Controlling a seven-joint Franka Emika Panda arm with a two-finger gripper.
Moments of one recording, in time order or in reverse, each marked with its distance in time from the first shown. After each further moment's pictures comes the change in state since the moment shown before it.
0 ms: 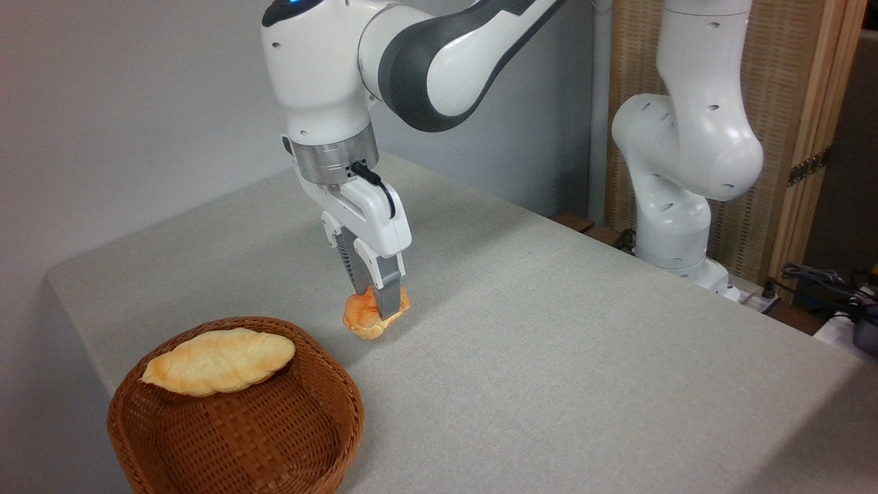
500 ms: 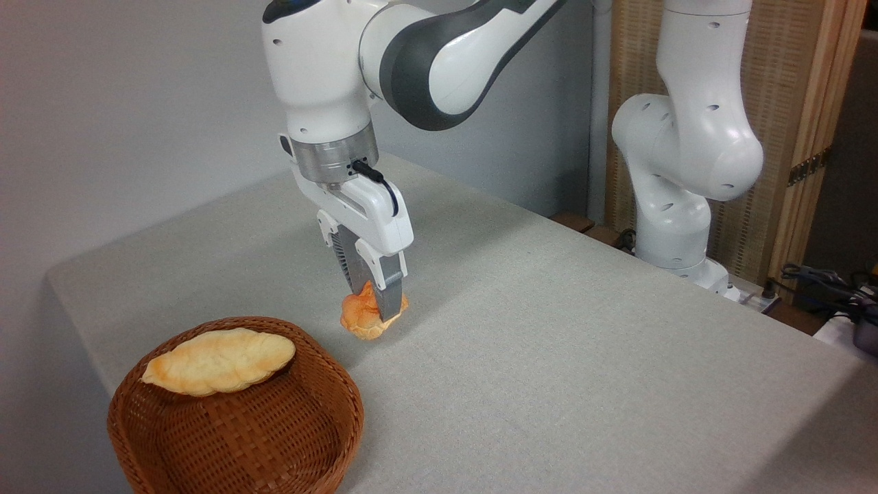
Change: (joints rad) arm 0.001 -0.002 0.006 0.007 0.000 0.008 -0.031
